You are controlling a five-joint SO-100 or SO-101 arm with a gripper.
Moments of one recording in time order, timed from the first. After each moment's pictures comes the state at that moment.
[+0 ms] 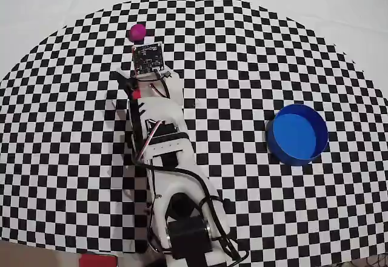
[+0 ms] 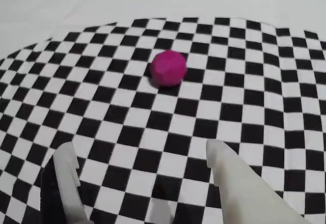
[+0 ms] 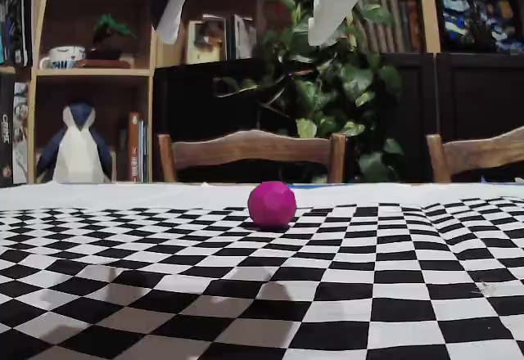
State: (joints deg) arm -11.2 123.2 153.5 -7.9 -90.7
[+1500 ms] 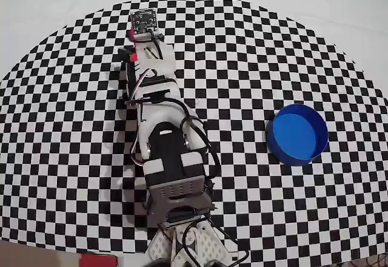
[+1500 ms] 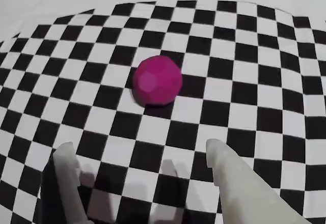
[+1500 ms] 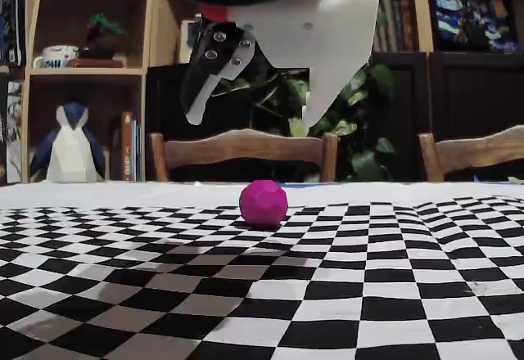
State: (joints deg) arm -10.4 84.4 119.1 -4.9 -90.7
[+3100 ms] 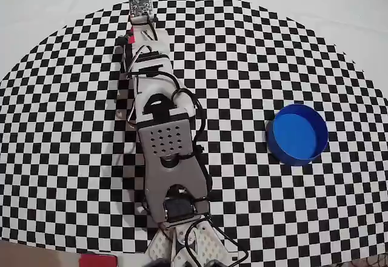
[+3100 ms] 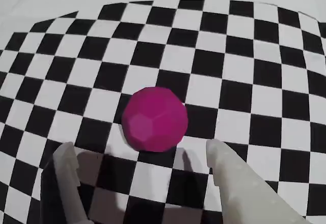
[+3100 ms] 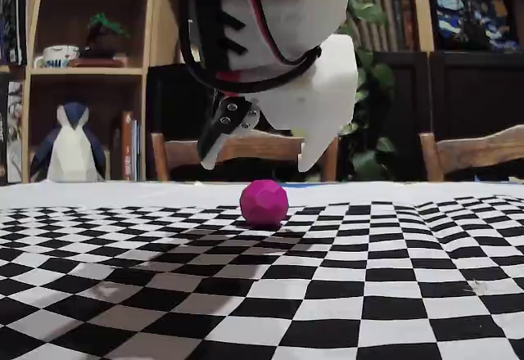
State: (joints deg) arm -10.5 58.3 86.9 4.0 -90.7
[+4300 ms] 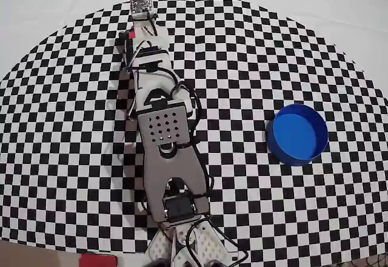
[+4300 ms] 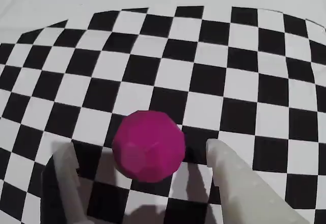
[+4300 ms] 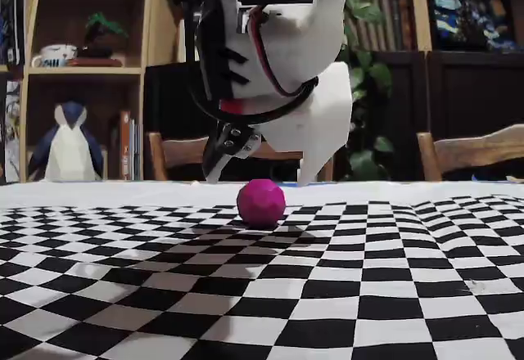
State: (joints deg) arm -9.9 48.2 74.1 6.2 -90.7
